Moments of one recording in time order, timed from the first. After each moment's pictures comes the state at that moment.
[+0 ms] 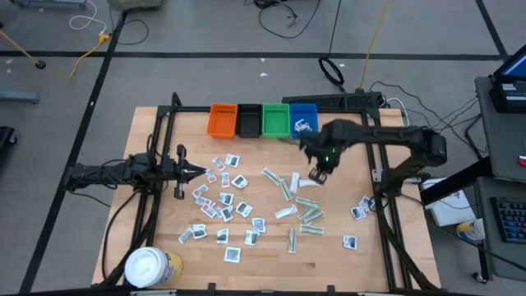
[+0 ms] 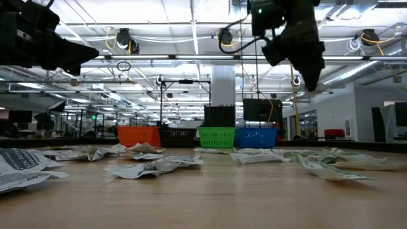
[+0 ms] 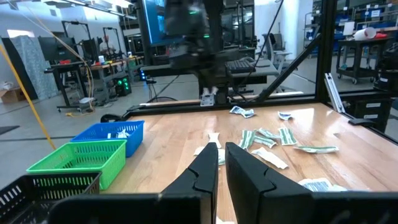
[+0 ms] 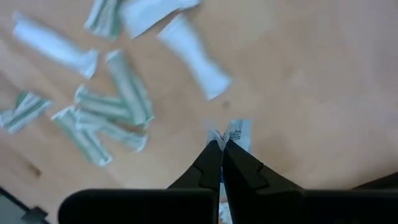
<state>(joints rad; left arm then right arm) 0.00 0.01 0.02 0.03 -0.03 0.10 -0.23 1.54 1.28 -1.35 -0.13 0.39</state>
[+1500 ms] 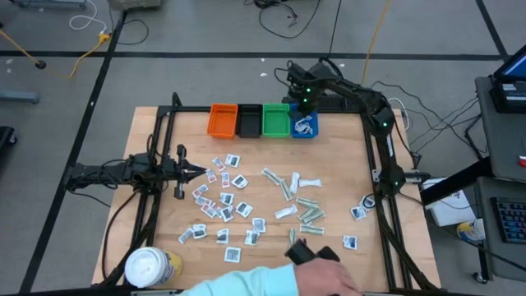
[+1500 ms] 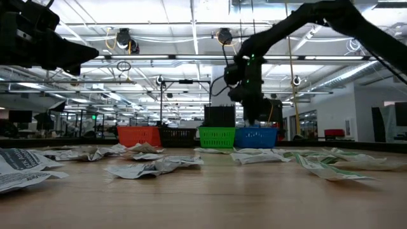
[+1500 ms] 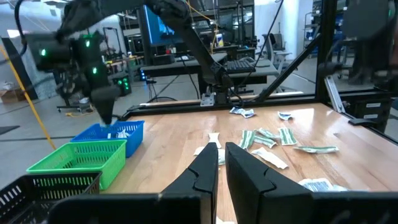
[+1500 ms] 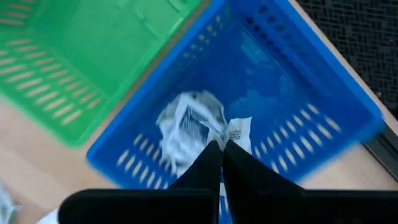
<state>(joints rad) 0.00 0.01 0.02 0.03 -0.03 0.10 -0.79 2.18 1.93 -1.29 -0.08 0.04</state>
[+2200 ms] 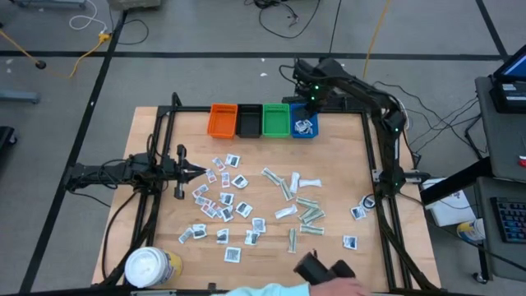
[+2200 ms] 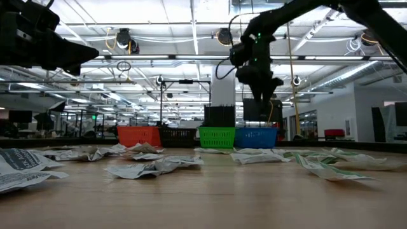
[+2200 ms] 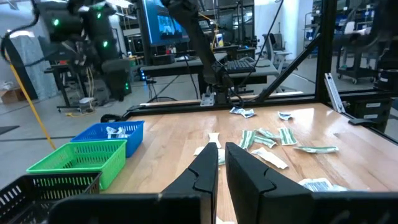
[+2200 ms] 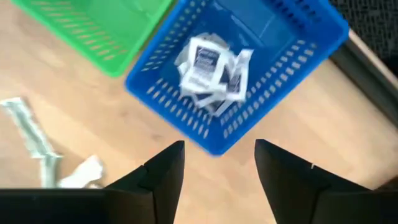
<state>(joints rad) 0.00 0.01 0.02 0.03 -0.03 0.10 -0.76 2.03 1.93 -1.46 -0.08 0.13</state>
